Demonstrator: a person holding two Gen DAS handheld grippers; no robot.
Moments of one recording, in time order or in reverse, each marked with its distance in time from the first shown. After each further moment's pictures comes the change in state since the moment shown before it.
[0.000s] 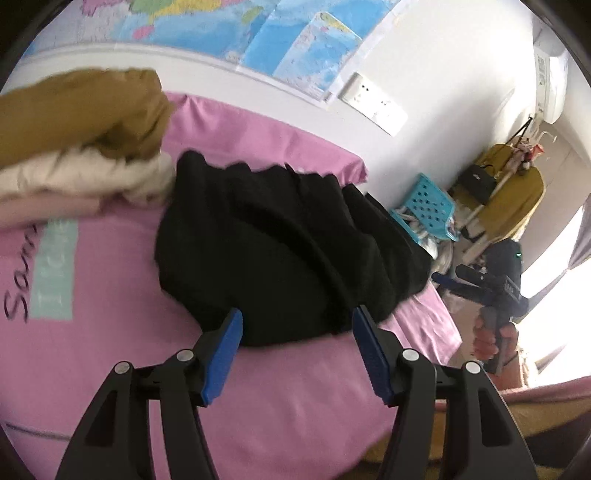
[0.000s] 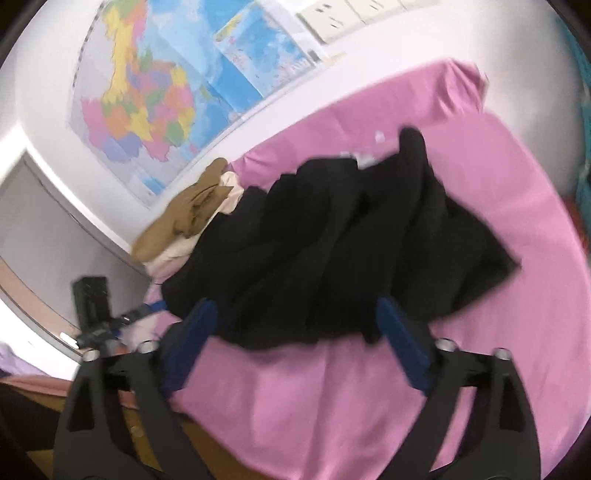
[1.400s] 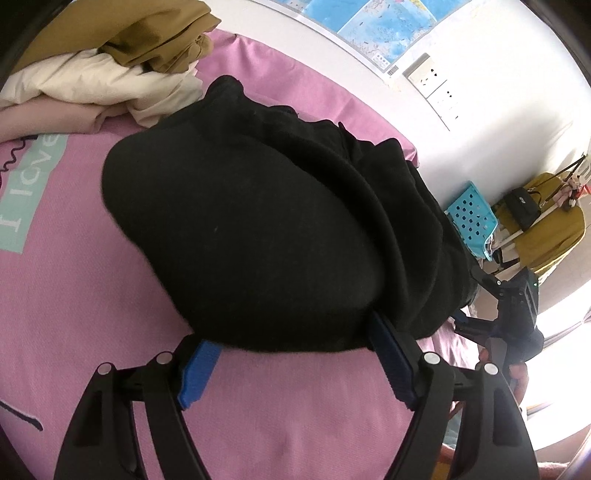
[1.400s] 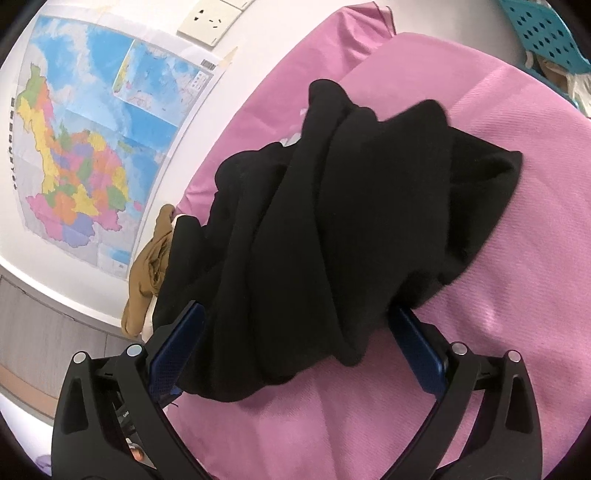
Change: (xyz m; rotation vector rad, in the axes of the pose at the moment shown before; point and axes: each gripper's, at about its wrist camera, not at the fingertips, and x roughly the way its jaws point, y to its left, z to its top) left arm 0.071 0.007 -0.007 -0.212 0.074 0.106; right arm 0.050 -0.039 -0.008 0.353 -0.076 -0.066
